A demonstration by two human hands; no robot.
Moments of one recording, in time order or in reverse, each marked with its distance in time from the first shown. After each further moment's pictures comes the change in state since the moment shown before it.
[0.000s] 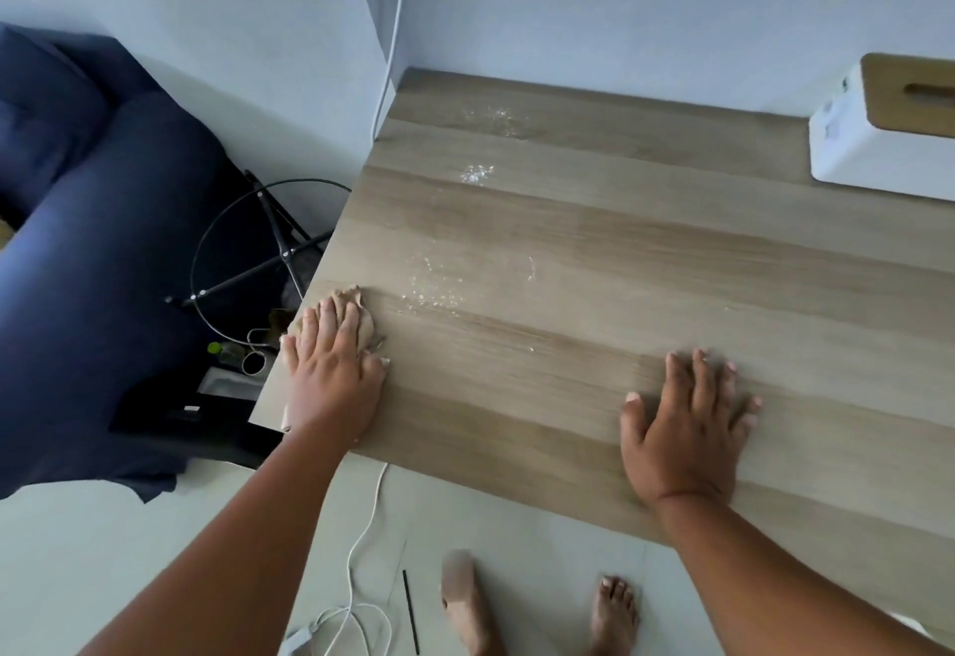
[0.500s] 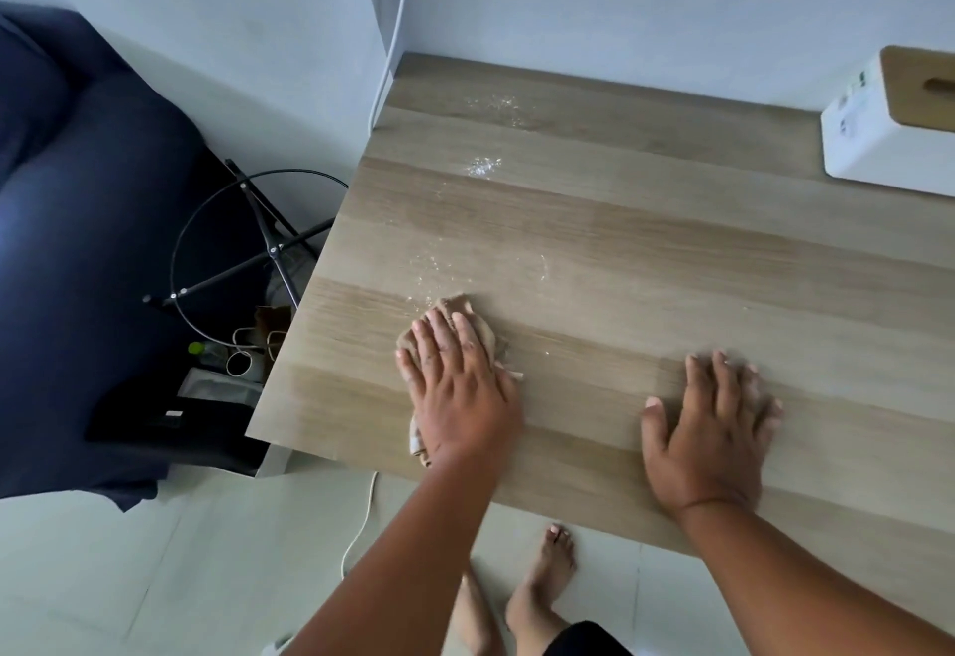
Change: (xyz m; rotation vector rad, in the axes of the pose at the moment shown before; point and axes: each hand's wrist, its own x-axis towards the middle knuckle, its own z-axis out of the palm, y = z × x) left_hand -0.034 0.114 0.054 0.033 -0.041 0.031; right_hand 0.001 0.000 0.007 -0.030 0.012 -0.005
